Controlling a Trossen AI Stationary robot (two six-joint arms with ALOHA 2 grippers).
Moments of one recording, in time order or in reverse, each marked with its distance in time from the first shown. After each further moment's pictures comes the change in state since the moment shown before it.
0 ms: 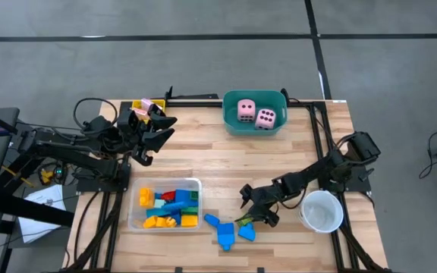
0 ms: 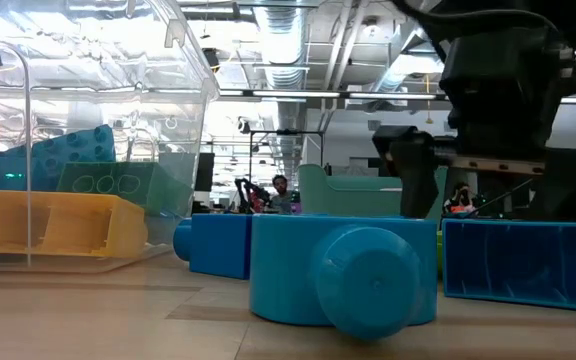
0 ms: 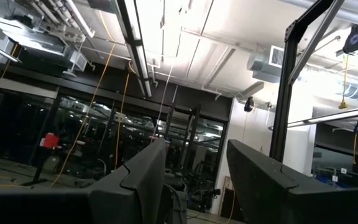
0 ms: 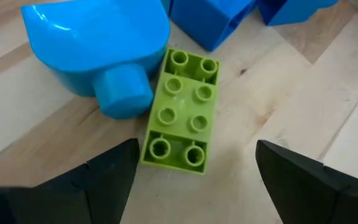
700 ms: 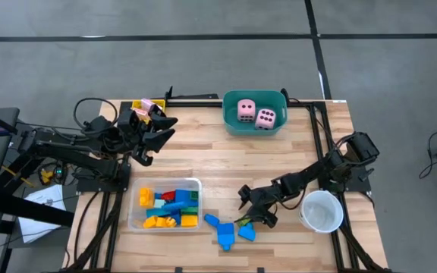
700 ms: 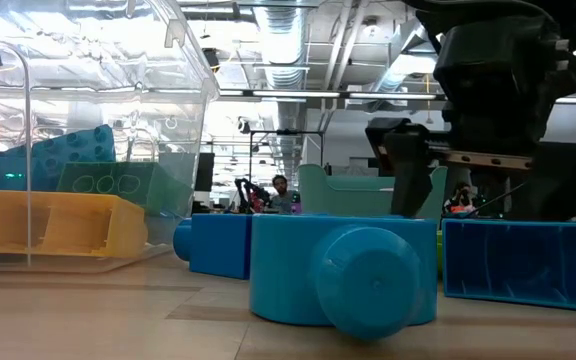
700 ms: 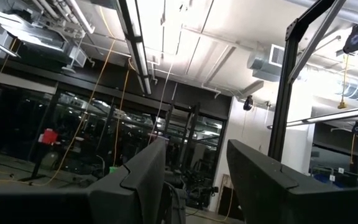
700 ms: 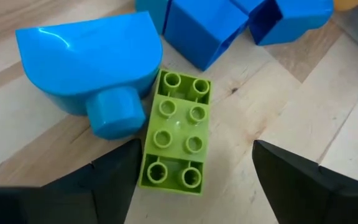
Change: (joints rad) left arm 0.000 0.000 0.000 -0.011 0.001 -0.016; right arm 0.000 0.015 0.012 0.044 0.001 -0.007
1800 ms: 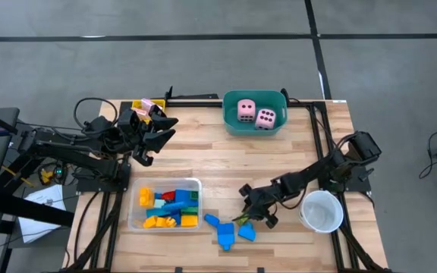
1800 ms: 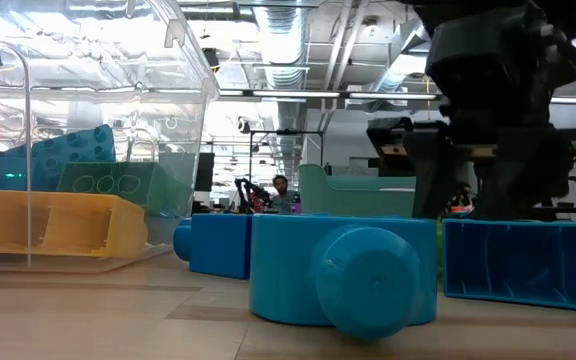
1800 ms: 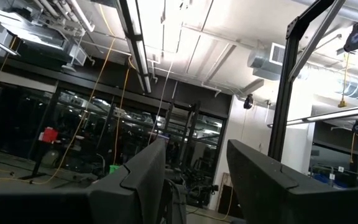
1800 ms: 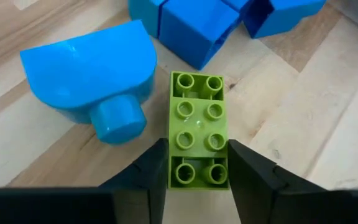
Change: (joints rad) left arm 0.000 0.000 0.000 -0.007 0.001 -0.001; right arm 0.000 -0.018 0.031 -0.079 0.001 0.090
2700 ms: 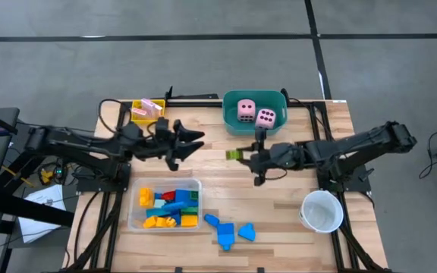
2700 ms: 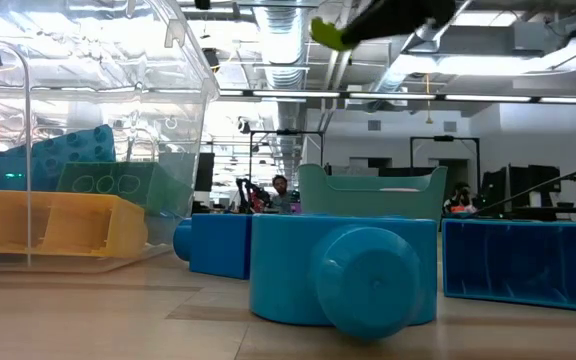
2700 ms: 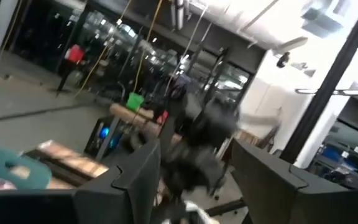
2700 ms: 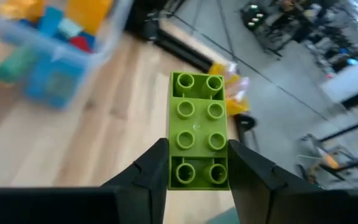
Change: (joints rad) left arm -0.001 0.164 0.000 -0.136 -0.061 -0.201; right arm -0.182 -0.447 0.190 -0.221 0.543 -0.089
